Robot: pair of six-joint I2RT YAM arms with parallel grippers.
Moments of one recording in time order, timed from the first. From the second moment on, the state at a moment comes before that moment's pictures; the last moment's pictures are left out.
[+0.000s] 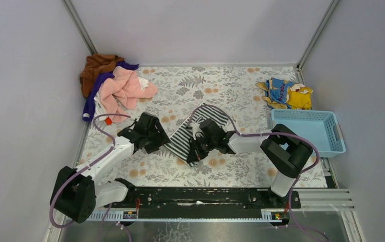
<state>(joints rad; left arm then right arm) -0.44 1.17 0.68 -0.54 -0.01 -0.96 0.89 1.74 0.85 0.05 -0.51 0.38</state>
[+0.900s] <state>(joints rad) -0.45 1.45 0.71 -0.40 0.07 -0.97 0.71 1.90 0.71 0.44 -0.81 0.78</state>
